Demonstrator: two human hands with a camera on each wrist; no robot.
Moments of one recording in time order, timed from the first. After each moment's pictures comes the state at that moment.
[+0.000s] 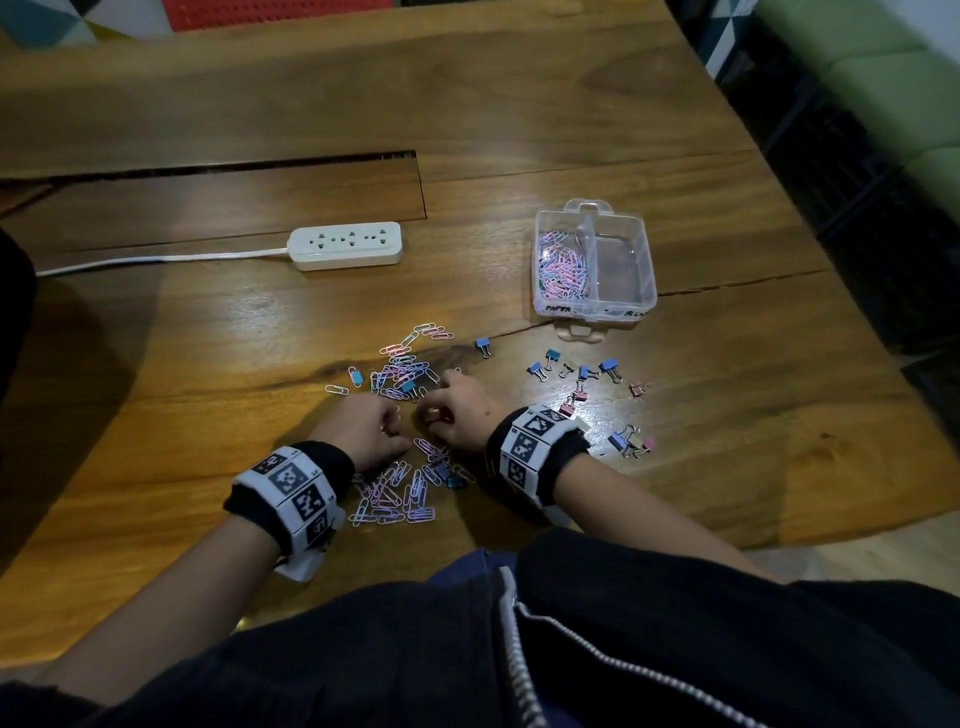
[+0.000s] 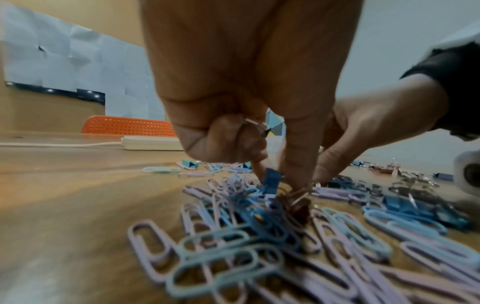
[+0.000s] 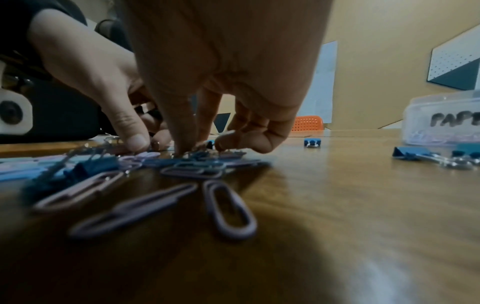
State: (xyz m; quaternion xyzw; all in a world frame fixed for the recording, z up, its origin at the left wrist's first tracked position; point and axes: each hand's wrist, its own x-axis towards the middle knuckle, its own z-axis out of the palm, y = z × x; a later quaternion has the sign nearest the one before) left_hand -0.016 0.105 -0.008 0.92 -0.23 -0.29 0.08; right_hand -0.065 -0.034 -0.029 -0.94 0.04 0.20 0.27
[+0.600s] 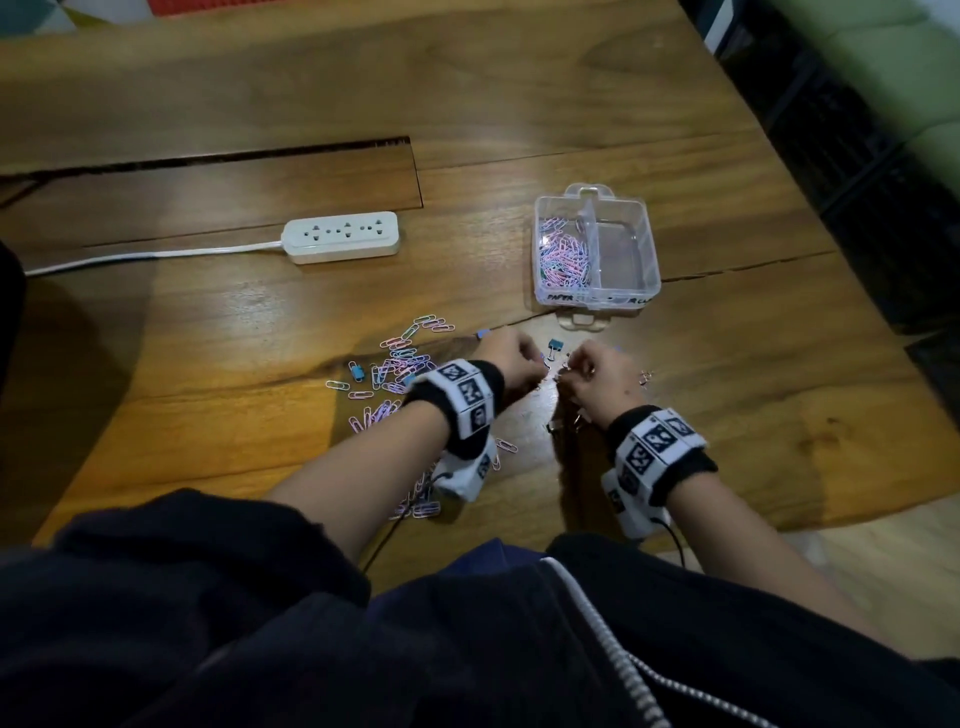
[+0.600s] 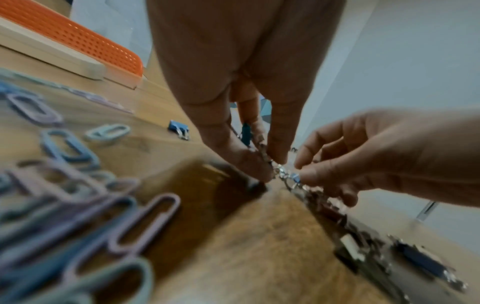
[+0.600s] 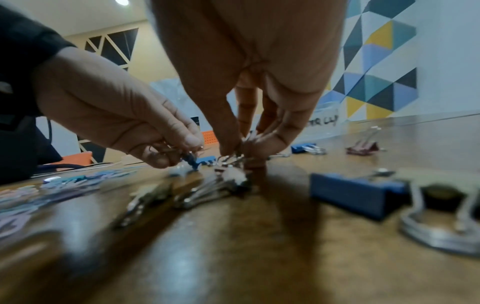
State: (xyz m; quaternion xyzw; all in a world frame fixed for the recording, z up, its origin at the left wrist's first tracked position) left_hand -0.024 -0.030 -0.008 0.83 -0.24 -0.39 0.32; right_hand -0.119 -0.130 -0.027 -0.87 0.35 0.01 0.34
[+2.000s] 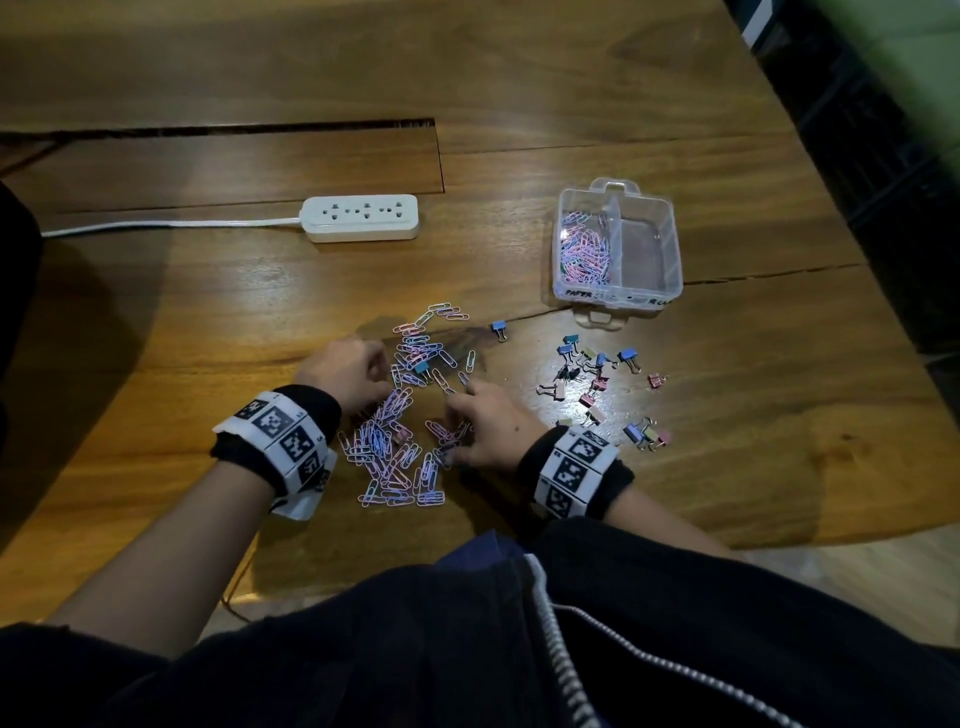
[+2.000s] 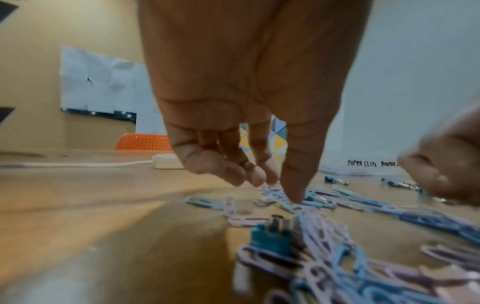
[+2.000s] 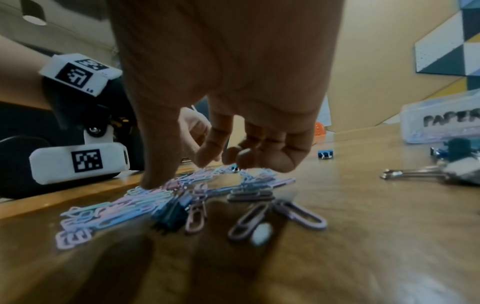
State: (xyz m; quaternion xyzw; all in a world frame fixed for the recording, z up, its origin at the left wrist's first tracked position) left_hand 0.025 0.115 -0.009 0.93 -0.23 -0.26 0.09; right_hand -0.096 -0.029 -0.014 -0.93 0.03 0.22 0.28
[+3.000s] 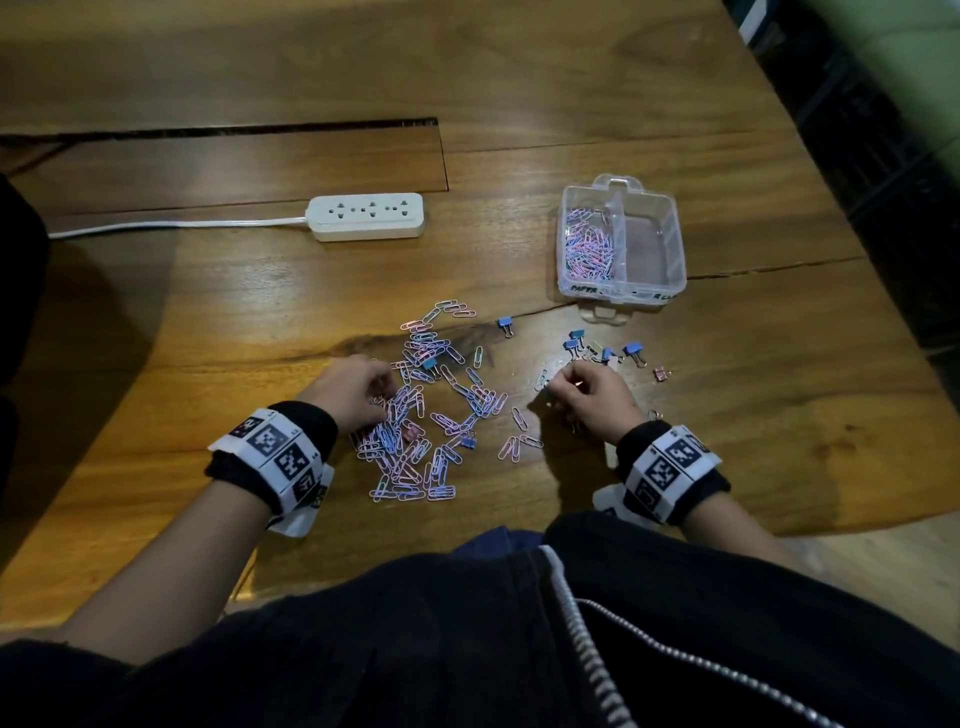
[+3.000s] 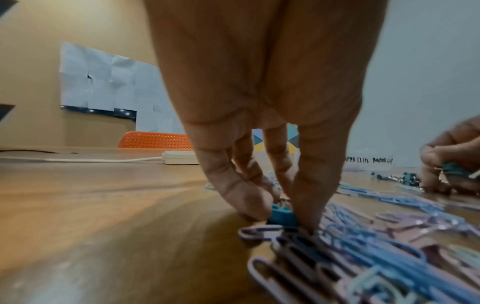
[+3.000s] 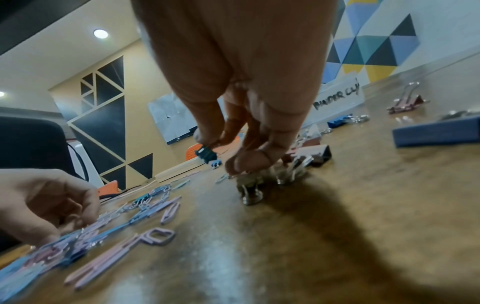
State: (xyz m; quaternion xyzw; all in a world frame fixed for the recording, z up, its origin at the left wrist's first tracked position) left_hand 0.015 0.136 -0.011 0.91 -0.26 -0.31 0.11; right_hand -0.127 -0.096 -0.018 -0.80 0.28 0.06 0.53
